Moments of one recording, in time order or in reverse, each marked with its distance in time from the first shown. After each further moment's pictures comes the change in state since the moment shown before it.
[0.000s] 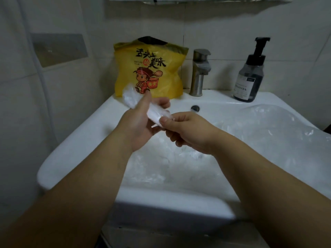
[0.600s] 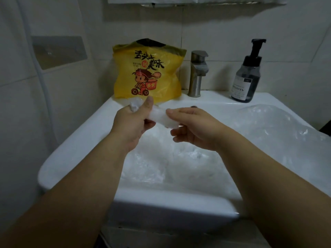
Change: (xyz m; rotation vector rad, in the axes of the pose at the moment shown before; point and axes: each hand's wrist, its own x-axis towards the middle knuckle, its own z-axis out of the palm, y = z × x) left_hand 0.005 -0.005 -0.009 -0.018 0.212 0.128; right_hand 0.001 0.000 -0.016 0.335 -0.018 0.078
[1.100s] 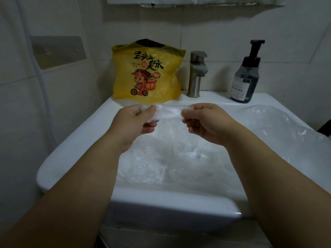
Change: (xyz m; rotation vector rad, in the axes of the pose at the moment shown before) left_hand -0.004 0.001 -0.008 0.345 -0.097 0.071; right_hand -0.003 -0.006 -0.020 -0.005 0.193 -0.082
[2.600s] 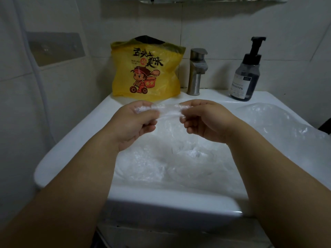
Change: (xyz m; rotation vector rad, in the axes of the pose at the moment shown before) left_hand -0.006 0.011 -0.001 -0.128 -0.102 -0.111; right_hand -0.001 -0.004 -0.001 0.072 -0.147 0.055
